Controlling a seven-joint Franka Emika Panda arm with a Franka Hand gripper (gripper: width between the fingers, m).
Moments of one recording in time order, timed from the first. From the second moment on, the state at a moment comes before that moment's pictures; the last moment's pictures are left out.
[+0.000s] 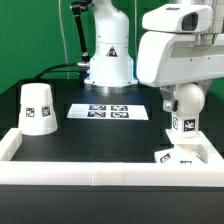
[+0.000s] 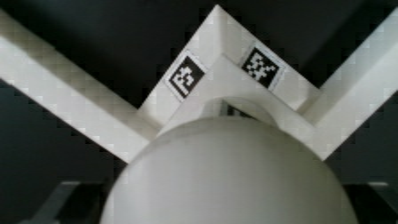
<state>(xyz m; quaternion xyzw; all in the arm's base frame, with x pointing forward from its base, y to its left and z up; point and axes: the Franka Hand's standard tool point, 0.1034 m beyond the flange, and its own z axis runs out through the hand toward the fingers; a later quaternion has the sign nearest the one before) 0.612 0.097 0.111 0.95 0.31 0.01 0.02</state>
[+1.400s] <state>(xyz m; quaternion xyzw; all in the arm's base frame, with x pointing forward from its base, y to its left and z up) 0.609 0.098 0.110 0.97 -0.22 -0.01 0.01</state>
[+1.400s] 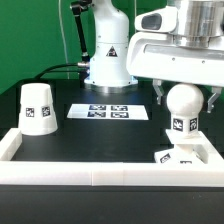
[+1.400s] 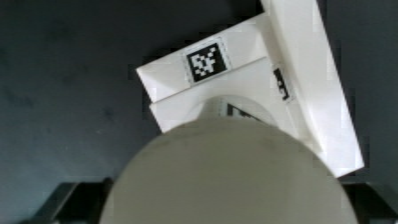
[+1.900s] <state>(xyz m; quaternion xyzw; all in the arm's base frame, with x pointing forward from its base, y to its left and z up) 0.606 0.098 0.110 0.89 -0.44 -0.04 -0.02</state>
